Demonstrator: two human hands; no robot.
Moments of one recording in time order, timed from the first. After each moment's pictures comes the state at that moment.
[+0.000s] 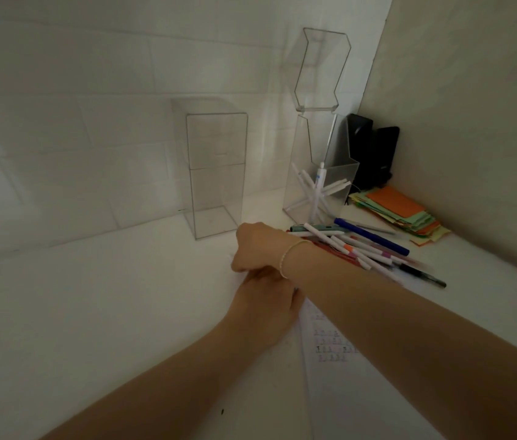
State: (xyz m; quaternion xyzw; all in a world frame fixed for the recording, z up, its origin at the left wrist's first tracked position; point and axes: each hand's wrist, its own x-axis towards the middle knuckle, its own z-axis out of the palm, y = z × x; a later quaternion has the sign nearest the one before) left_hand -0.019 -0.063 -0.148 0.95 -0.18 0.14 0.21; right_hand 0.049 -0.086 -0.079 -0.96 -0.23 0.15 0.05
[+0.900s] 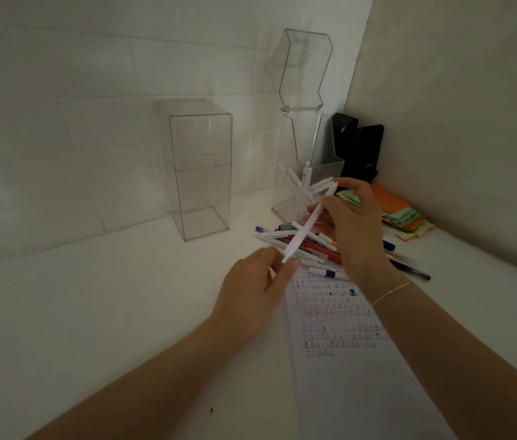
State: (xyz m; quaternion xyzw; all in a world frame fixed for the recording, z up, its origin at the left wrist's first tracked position) left_hand -0.014 -0.057 -0.148 0.90 -0.11 0.20 0.38; right_hand 0.026 -0.191 -0.065 -0.69 0.00 -0.15 0.71
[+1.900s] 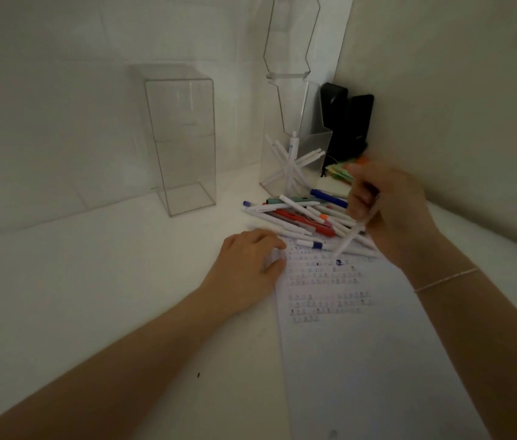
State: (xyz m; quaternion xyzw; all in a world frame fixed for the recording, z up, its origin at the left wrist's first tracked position) left_hand -0.008 -0.055 -0.159 0.93 -0.20 0.14 0.27; right_hand 0.001 -0.238 -0.047 -0.66 -0.01 -0.05 0.75
